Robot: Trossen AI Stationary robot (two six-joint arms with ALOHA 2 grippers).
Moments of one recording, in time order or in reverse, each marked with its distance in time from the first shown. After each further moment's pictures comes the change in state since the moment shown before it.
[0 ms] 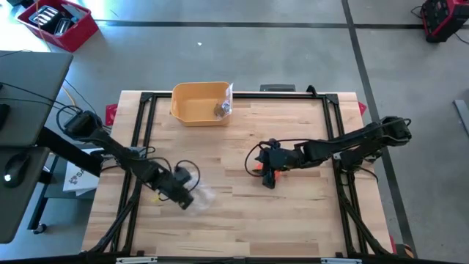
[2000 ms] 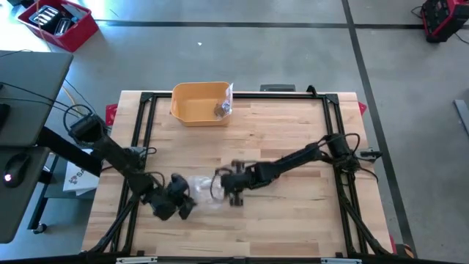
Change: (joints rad) left arm -0.234 0.106 -0.047 0.311 -0.357 -0.144; right arm 0.041 0.682 0.549 -0.096 -0.047 -0.104
